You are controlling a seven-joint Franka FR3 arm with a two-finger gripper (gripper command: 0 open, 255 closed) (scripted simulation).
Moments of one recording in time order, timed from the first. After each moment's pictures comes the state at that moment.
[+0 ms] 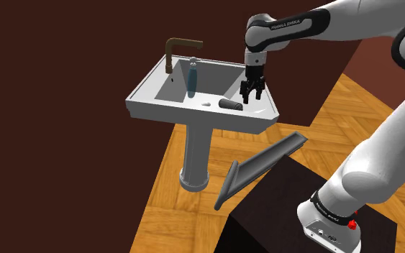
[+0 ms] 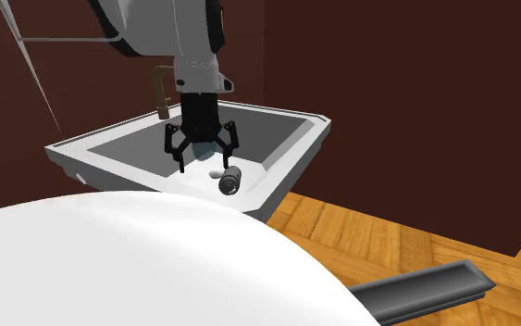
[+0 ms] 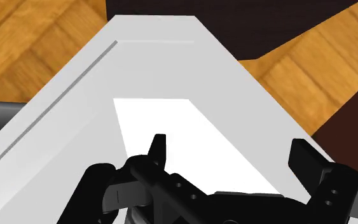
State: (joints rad) arm -0.04 -0.02 -0.17 -2.00 0.02 1.69 -0.12
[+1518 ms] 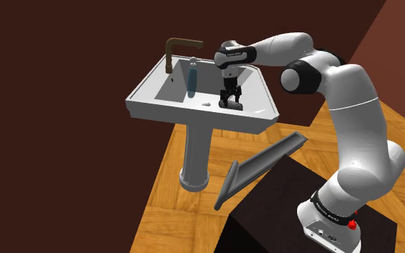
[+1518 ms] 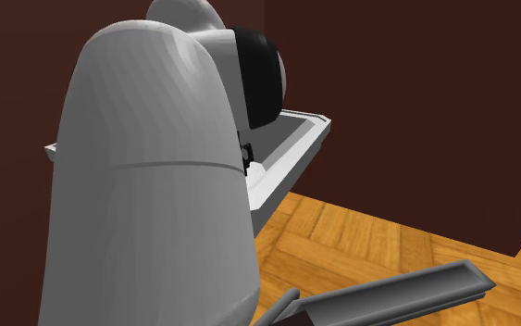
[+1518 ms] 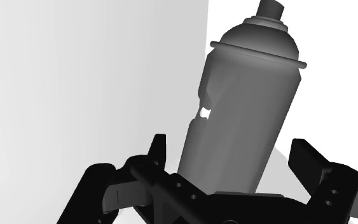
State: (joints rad) arm -0.16 0.77 -0.18 -1.20 0.08 1.60 -0.22
